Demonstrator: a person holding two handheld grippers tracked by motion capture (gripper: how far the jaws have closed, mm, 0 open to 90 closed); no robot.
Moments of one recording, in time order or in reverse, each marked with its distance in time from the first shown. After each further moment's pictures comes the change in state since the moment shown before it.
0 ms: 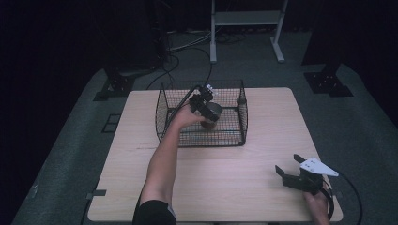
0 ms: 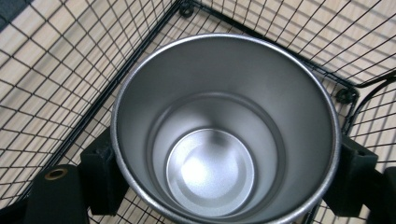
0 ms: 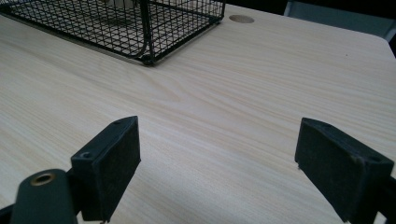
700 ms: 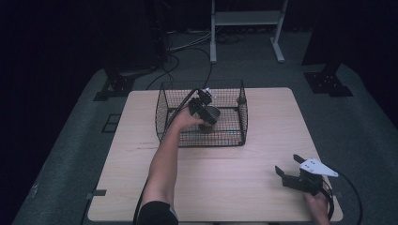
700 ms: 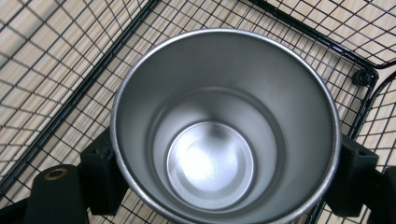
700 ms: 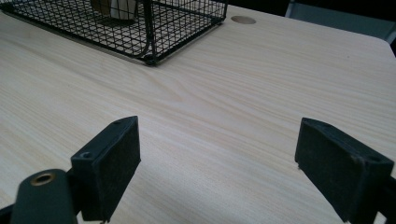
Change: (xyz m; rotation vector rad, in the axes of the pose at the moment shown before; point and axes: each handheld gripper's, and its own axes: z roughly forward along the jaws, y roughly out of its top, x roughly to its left) left arm 0.002 -0.012 0.008 0.050 0.000 -0.022; right arm 0.001 0.000 -0.001 -0.003 0.004 -0.004
